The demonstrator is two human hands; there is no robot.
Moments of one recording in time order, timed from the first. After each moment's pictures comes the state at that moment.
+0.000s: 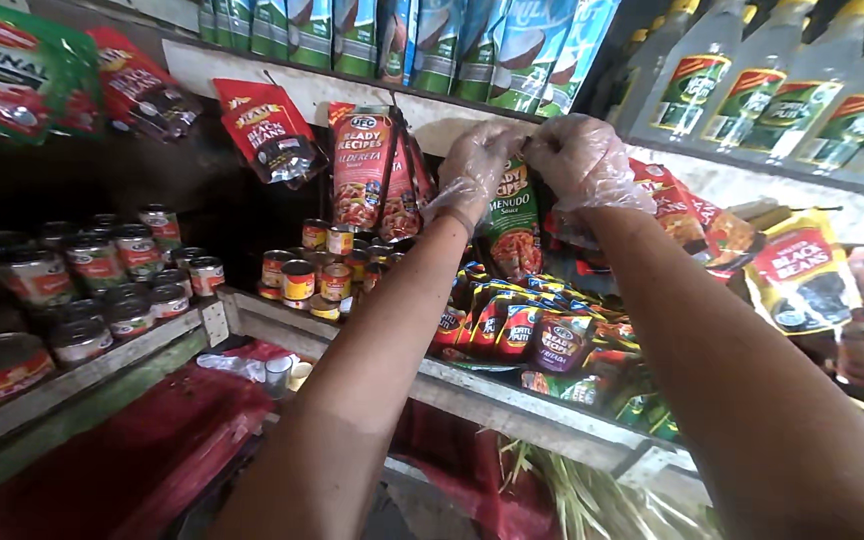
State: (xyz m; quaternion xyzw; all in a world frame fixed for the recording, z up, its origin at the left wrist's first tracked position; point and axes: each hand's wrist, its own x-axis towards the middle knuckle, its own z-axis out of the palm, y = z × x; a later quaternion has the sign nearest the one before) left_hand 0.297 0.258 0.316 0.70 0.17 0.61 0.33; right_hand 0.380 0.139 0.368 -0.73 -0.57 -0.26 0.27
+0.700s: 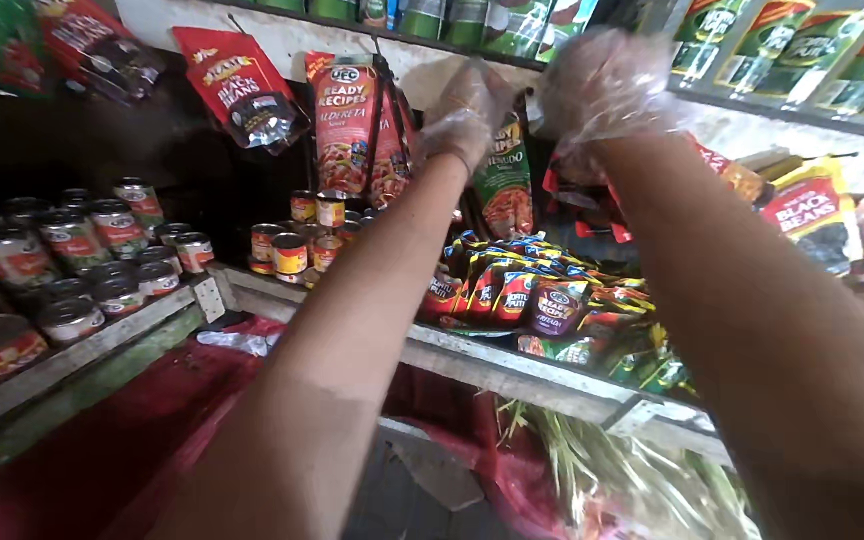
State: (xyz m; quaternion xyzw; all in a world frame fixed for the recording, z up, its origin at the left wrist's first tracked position) left_hand 0.277 0.236 0.341 0.80 0.33 0.47 0.19; right_hand 0.339 0.124 0.385 -0.80 -0.48 -0.33 0.12
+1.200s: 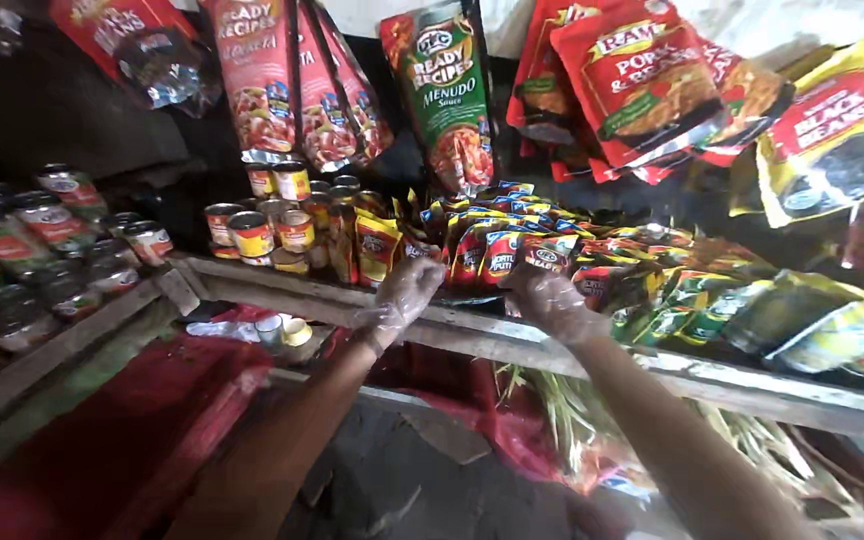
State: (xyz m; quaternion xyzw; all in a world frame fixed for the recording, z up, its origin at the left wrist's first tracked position) left_hand 0.259 0.219 0.074 0.85 0.28 0.31 0.30; right_hand 0.451 0.061 0.116 -0.78 -0.61 -0.05 0.10
